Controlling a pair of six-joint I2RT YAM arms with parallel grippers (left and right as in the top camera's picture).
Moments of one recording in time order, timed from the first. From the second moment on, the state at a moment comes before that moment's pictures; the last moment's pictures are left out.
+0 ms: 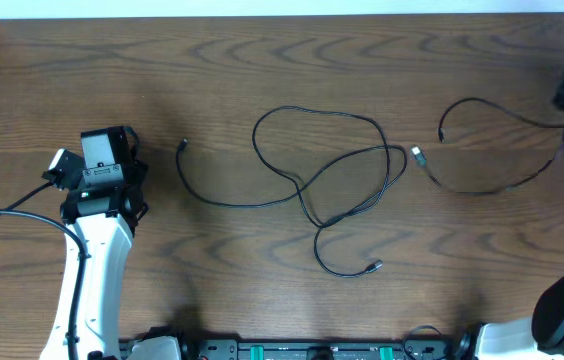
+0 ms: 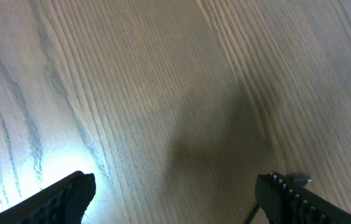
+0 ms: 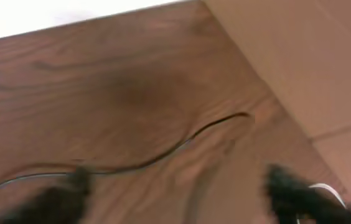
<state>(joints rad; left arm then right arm) 0.17 1.28 0.88 -0.65 -0.40 -0.91 -0.36 1.65 1.35 -0.35 0.28 -0.05</state>
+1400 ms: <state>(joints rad) 0.17 1.28 0.88 -0.66 -0.40 -0.91 -0.26 1.69 1.22 -0.45 -0.45 -0.01</state>
